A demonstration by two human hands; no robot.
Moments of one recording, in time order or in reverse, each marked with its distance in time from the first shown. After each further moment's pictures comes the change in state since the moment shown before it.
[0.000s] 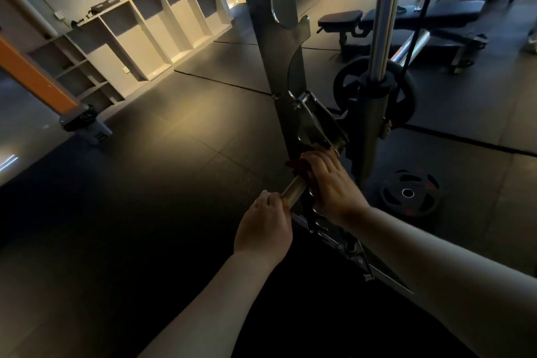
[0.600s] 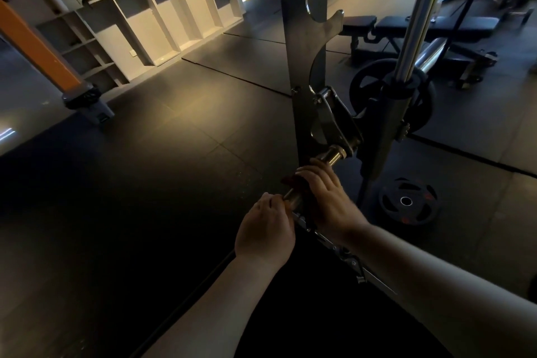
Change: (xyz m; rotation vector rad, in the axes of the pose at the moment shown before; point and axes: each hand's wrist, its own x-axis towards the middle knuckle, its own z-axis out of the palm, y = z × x) left_hand -0.023 -0.016 0.003 -0.028 0.062 -0.013; right_hand -0.026 -0.031 0.009 0.019 -0.164 -0.161
